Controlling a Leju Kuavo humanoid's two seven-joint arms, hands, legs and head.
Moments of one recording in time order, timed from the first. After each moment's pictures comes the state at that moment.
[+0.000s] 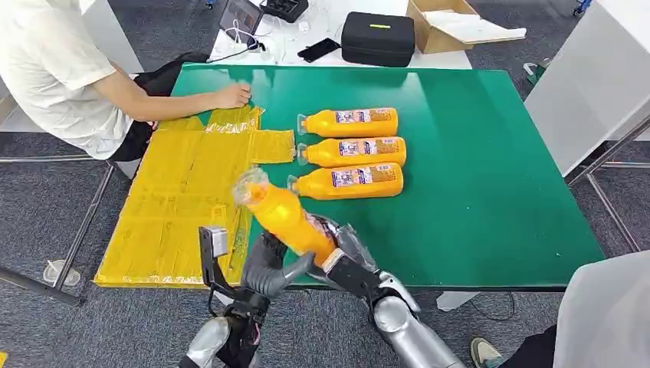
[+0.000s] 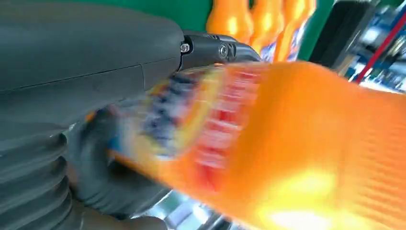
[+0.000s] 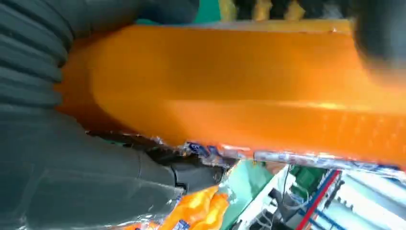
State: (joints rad) left arm -0.13 -0.20 -0.62 -1.17 0.50 0.07 -0.47; right arm -0.23 0.04 0.54 -1.11 0.32 -0.11 -0.45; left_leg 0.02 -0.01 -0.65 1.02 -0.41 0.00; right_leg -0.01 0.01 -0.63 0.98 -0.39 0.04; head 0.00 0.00
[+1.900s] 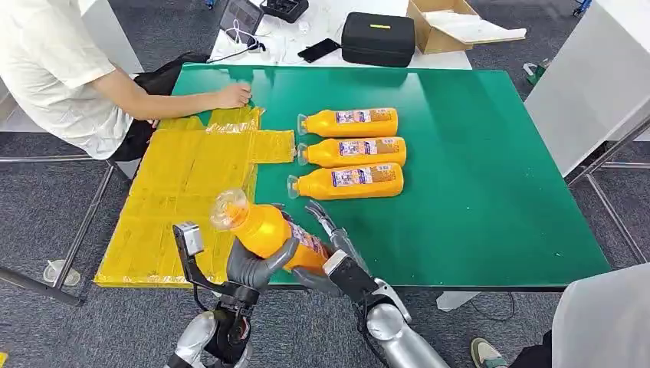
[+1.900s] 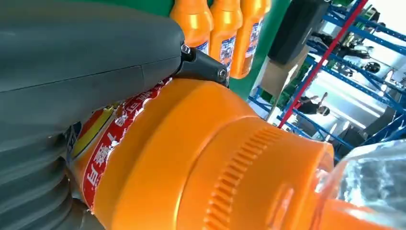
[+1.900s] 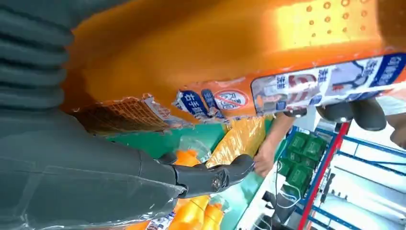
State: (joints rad) left arm -0.11 -0.21 -0.56 -1.24 0.55 -0.04 -0.50; right arm -0.19 0.08 0.55 -1.16 0.18 -0.12 -0.46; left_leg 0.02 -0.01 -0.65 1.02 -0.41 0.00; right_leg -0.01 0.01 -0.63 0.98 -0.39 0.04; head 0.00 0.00
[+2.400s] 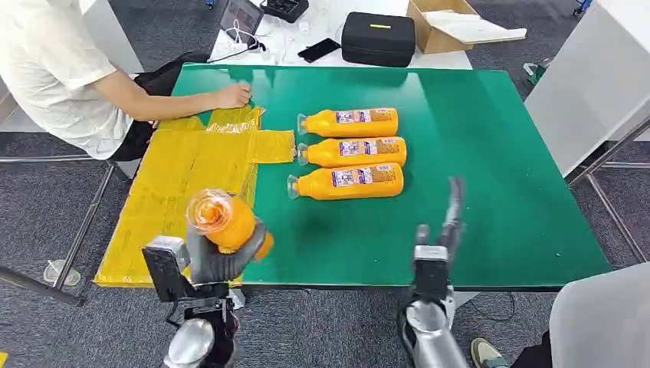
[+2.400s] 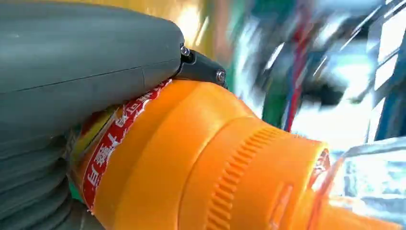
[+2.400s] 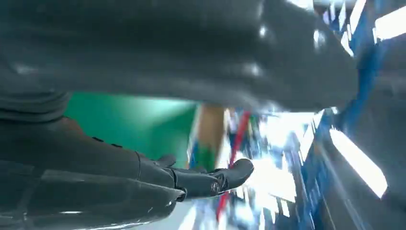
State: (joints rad) left arm -0.08 -0.18 -0.56 -1.35 -0.09 0.59 -0.61; right arm -0.07 0.12 0.17 -1.37 0.16 -0.69 -0.69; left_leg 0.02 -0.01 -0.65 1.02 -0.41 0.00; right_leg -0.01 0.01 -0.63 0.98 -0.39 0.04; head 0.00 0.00
